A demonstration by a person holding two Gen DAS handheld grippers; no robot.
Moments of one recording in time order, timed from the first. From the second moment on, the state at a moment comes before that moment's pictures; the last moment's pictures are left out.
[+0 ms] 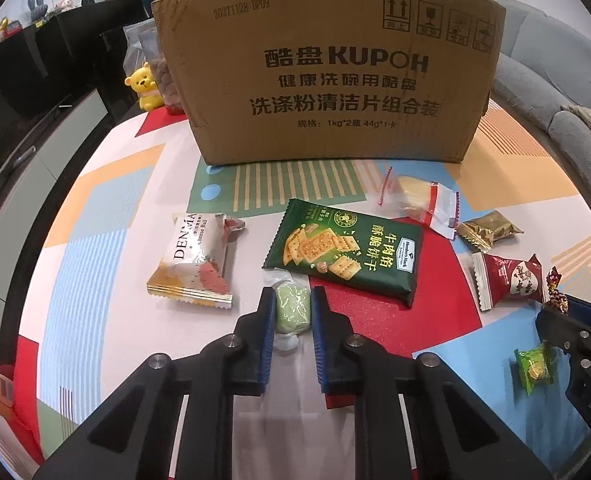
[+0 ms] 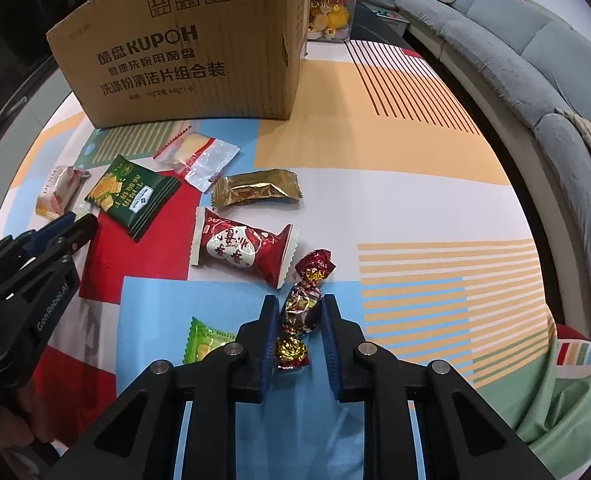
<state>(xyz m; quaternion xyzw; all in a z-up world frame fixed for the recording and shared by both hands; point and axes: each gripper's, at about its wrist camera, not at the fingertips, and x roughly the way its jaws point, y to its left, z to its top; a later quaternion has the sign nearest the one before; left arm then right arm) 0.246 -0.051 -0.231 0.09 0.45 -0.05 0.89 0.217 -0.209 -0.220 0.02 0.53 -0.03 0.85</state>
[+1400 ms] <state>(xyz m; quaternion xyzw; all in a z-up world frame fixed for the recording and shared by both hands) 0.216 -0.045 -0.111 0.08 0.37 -0.03 0.93 0.202 -0.198 -0.108 0.00 0.40 -0.01 0.92</state>
